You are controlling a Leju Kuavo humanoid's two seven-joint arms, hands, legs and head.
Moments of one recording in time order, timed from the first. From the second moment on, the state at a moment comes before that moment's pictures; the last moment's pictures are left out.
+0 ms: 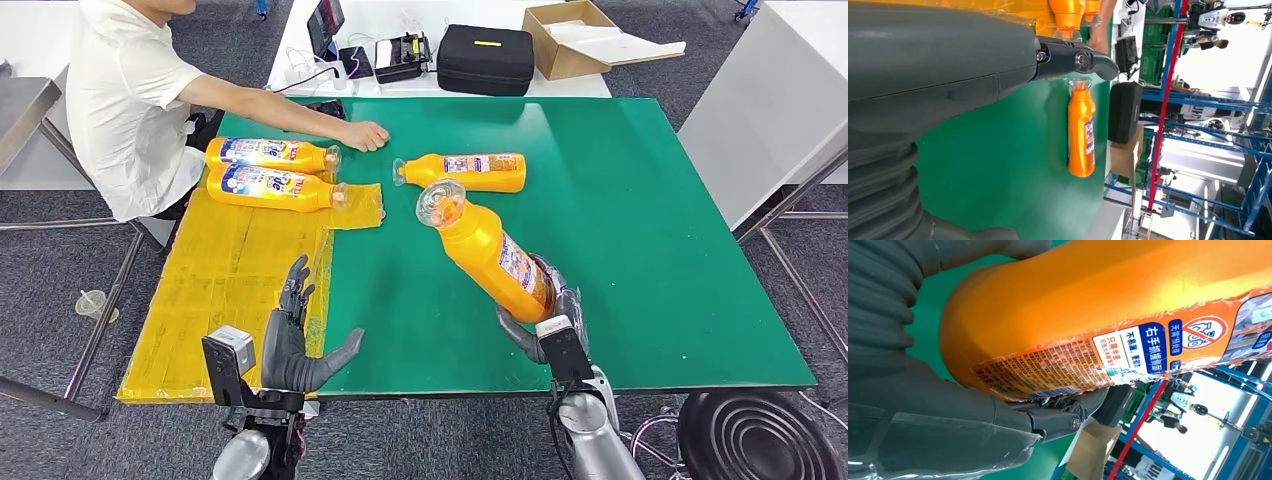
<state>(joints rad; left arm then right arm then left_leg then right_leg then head) -0.06 -0.14 -0.52 -1.42 0.23 0.22 -0.37 -0.06 -0.02 0.18 -1.26 0.34 -0.12 -0.64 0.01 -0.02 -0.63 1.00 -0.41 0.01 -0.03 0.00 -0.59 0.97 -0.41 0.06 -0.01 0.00</state>
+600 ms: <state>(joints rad) -0.13 -0.15 -0.57 -1.36 0.30 0.09 -0.32 -0.17 0.06 0.46 -1.08 0.46 -0.09 -0.64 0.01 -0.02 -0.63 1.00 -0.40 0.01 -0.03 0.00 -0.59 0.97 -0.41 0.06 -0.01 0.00</state>
